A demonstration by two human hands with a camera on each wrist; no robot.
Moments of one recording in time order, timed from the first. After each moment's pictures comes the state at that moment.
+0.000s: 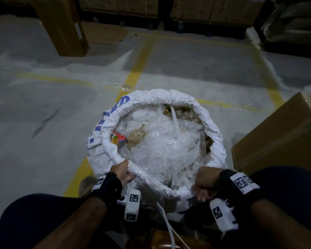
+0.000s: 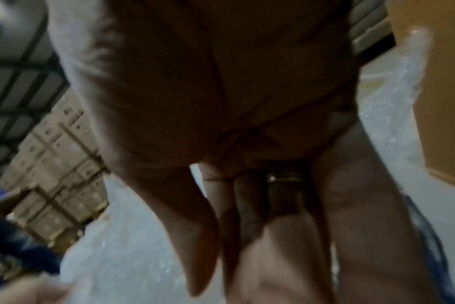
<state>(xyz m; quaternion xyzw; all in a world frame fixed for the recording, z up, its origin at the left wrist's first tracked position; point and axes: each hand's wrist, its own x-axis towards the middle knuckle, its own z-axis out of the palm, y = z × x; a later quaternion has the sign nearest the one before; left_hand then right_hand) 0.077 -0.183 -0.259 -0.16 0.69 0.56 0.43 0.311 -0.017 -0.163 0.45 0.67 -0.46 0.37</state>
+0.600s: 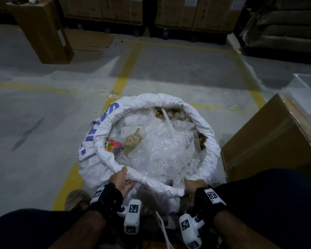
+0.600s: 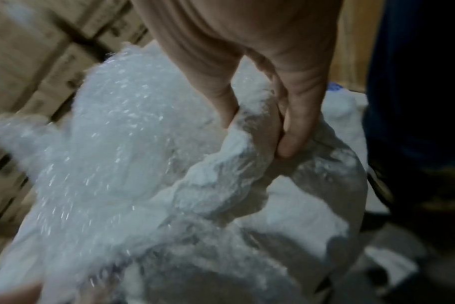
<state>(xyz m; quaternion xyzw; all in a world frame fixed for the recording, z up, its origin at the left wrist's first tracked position) 0.102 -0.160 -0.263 -0.15 0.62 0.61 0.47 0.313 -0.022 -0.257 0.68 0.55 -0.48 0.07</state>
